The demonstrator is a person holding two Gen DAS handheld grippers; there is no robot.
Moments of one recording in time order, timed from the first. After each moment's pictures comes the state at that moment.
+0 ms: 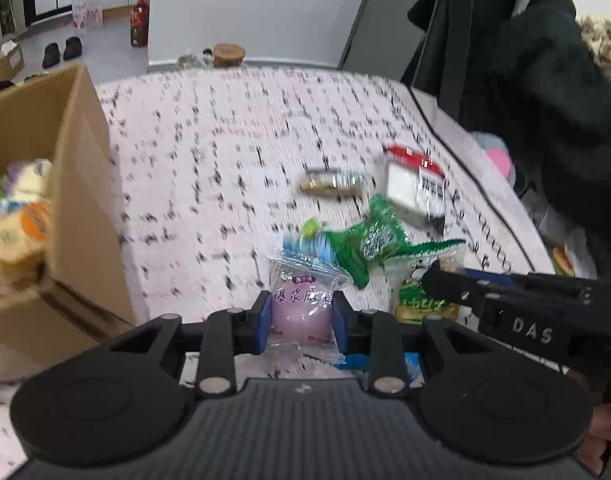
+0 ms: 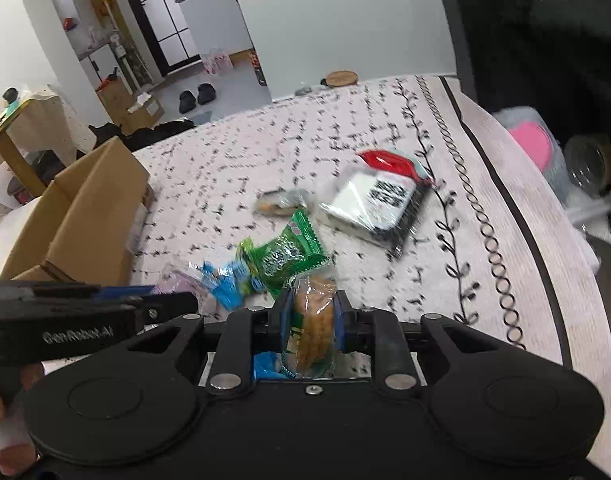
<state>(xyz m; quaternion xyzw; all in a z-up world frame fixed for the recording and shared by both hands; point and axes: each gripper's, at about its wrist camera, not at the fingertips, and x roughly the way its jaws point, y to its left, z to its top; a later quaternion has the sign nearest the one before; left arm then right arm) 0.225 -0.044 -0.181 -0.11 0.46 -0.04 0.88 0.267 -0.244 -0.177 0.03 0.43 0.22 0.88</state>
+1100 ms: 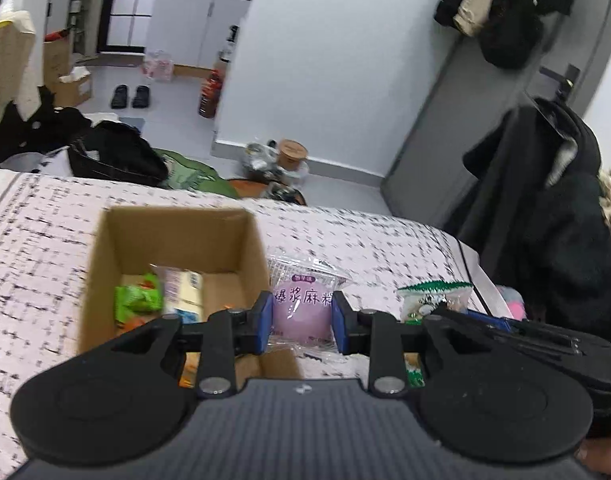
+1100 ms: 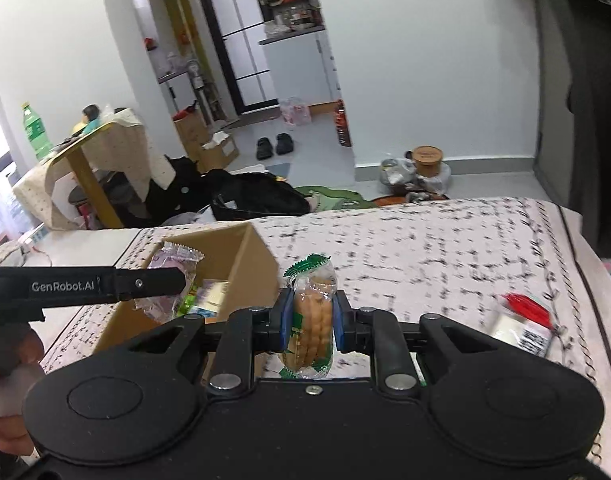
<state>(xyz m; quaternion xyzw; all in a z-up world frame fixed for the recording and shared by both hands) 0.193 0.079 -0.088 -0.18 0.34 0.05 0.92 0.273 -0.139 -0.100 0.01 0.33 0.31 0.89</state>
